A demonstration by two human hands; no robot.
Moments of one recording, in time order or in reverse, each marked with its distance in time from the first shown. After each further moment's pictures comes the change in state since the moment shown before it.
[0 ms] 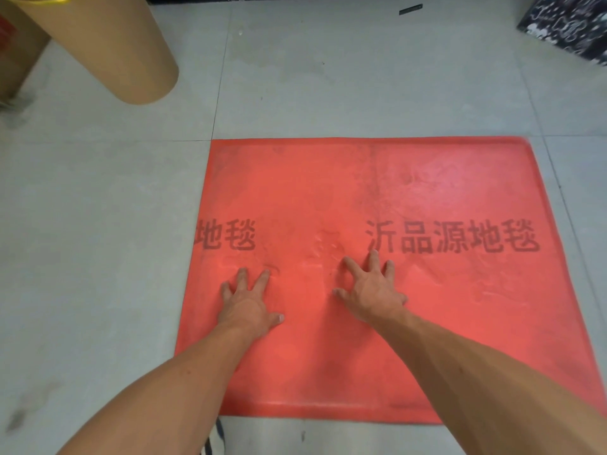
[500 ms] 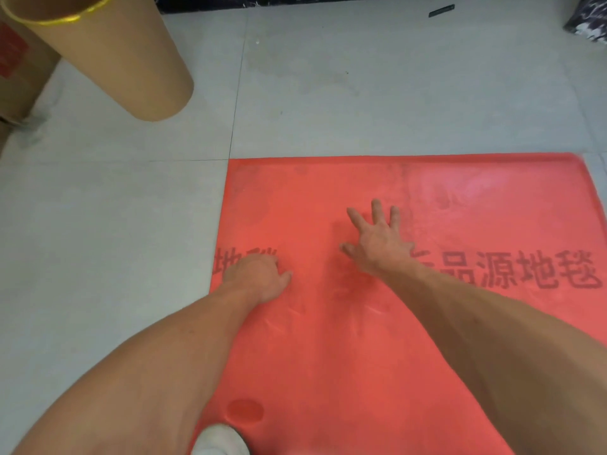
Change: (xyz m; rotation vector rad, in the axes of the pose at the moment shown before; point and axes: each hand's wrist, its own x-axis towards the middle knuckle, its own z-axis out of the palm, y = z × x) left_hand 0.071 0.004 -0.111 0.155 0.133 0.152; right_hand 0.093 -0.083 -0.075 -0.049 0.173 -0.149
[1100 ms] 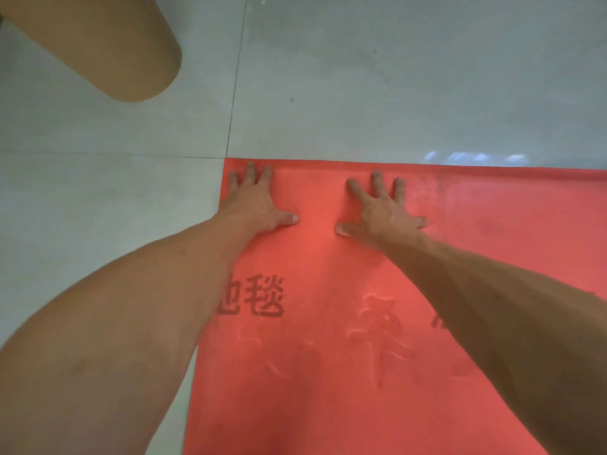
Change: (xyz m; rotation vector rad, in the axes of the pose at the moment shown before) left_hand 0.151 -0.024 -0.077 -0.165 0.078 -0.044; right_hand 0.107 -0.040 -0.022 -0.032 -0.079 -0.005
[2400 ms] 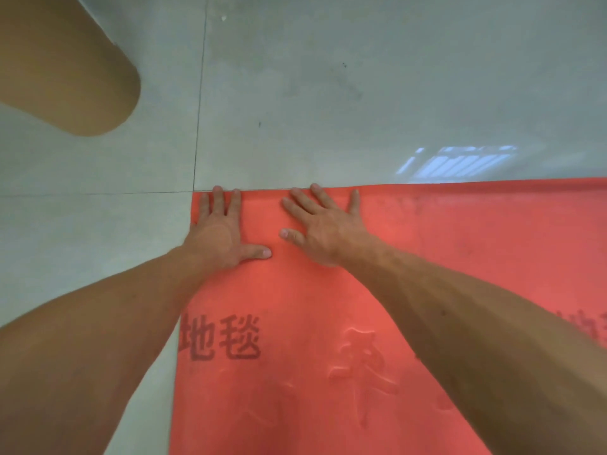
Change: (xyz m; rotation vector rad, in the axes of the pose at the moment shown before) left_hand 0.018 0.003 -0.007 0.100 -0.078 0.015; right_hand 0.037 -0.020 -0.009 -0.188 0.015 -0.449
